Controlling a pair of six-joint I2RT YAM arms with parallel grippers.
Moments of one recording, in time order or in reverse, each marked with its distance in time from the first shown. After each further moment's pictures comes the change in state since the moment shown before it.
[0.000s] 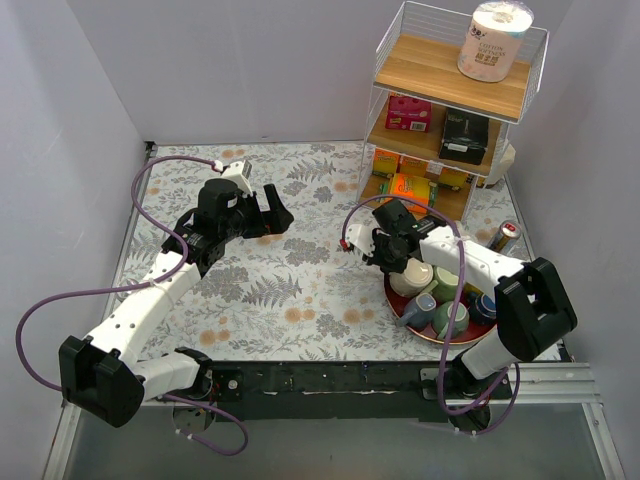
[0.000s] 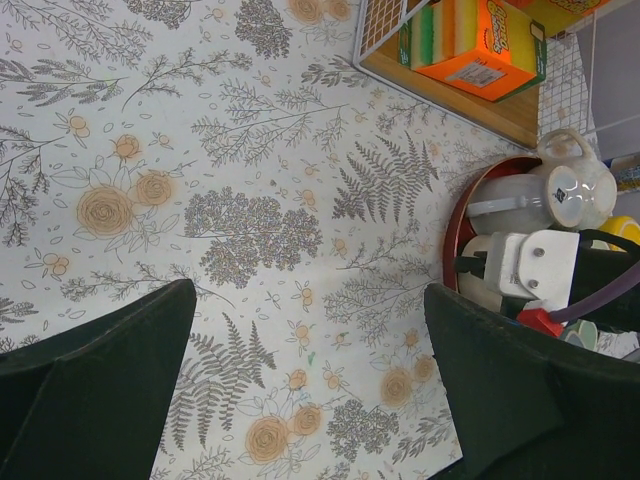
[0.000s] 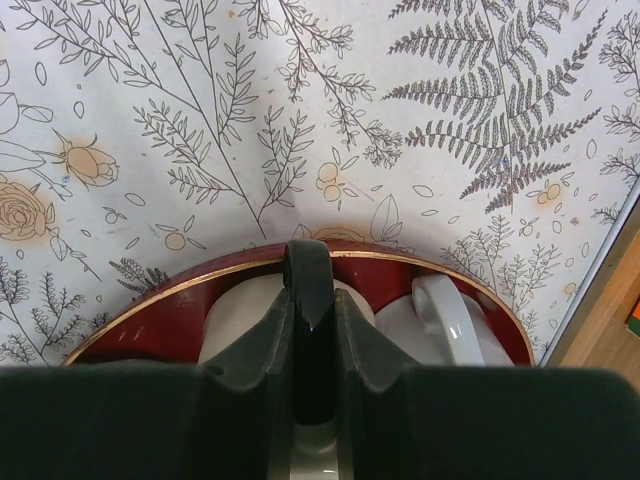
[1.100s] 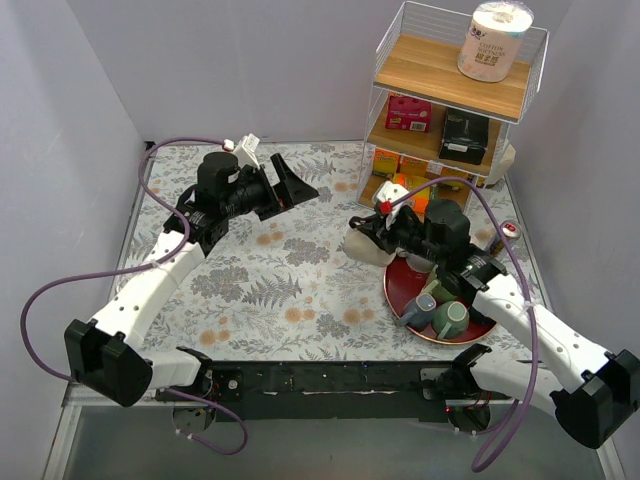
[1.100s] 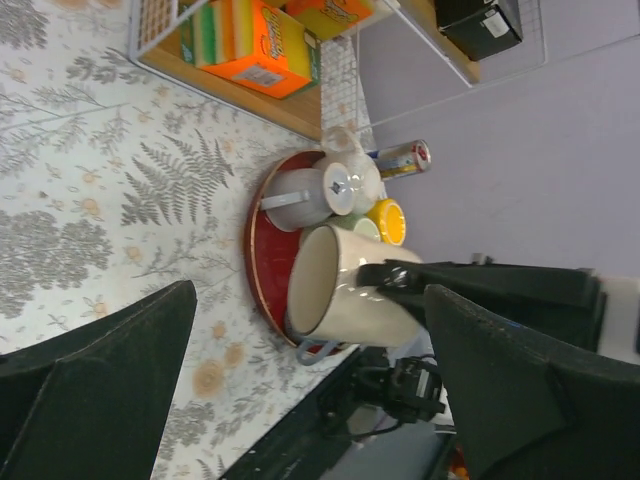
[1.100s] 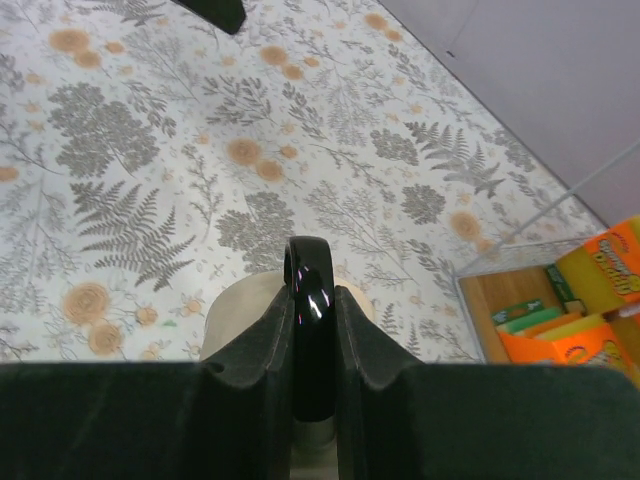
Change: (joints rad) left arm 0.000 0.093 0.187 0.045 0.301 -0.270; right arm 0.033 -0.523 -0.128 0.542 -0.207 0.465
